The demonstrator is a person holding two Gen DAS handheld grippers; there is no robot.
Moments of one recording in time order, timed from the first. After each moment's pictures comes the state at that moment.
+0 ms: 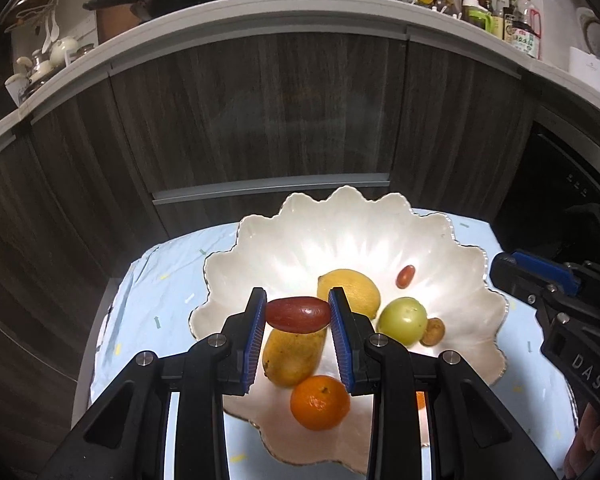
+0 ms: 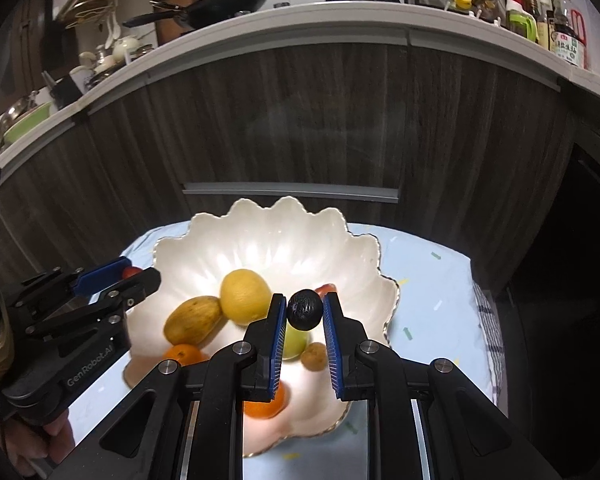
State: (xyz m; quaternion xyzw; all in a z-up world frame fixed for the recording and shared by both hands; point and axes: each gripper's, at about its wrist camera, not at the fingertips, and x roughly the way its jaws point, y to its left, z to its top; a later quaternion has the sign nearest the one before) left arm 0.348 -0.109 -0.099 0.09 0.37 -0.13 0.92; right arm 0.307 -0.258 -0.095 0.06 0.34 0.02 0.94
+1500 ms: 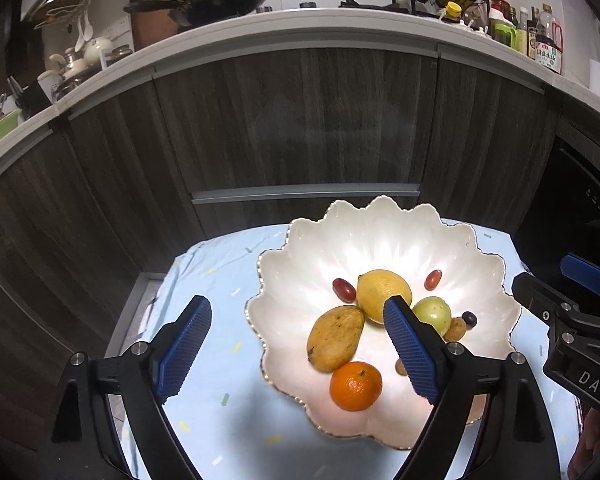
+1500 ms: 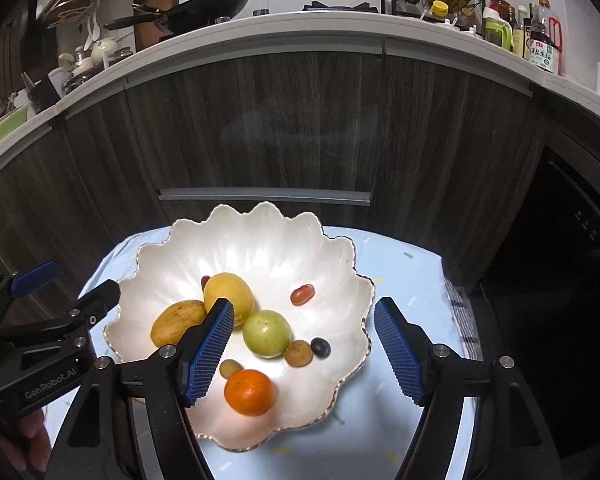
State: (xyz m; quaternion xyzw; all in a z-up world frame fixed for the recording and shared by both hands) left arm 0.323 -0.081 -0.074 0.08 0.35 -0.08 0.93; right arm 0.285 -0.249 -0.077 0.05 0.34 -0.03 0.94
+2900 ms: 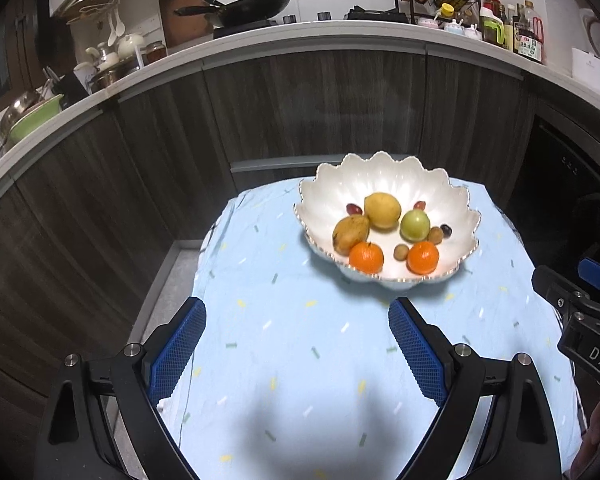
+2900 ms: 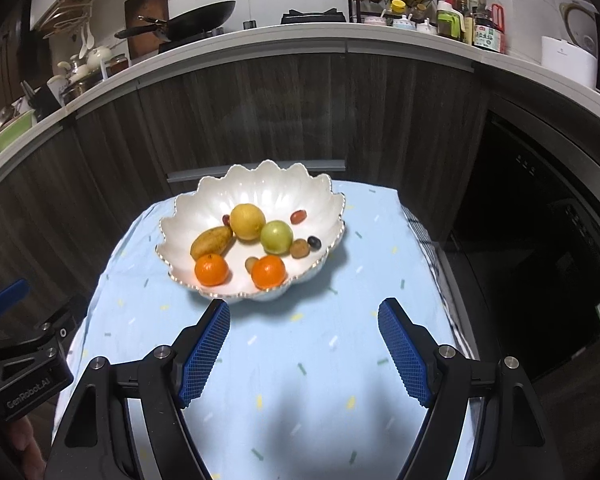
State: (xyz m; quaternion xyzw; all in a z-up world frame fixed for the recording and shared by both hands) left arm 0.162 -0.035 -0.049 0.09 0.37 -0.05 0.92; right arm 0.127 -0.225 -0.065 0.08 0.35 -0.06 0.93
